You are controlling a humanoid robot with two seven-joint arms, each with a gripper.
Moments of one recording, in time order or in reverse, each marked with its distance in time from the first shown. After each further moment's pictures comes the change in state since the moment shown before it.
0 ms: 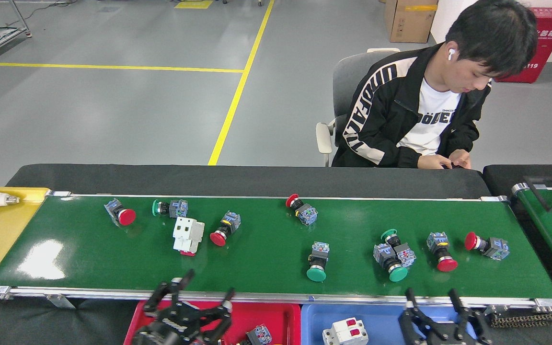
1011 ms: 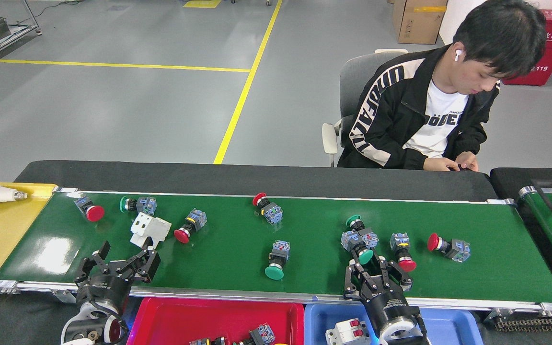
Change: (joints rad) left arm -0.391 0.092 -0.024 0.468 -0.027 0.220 0.054; right arm -0.226 -0.028 0.100 0.210 -0.009 -0.009 0.056
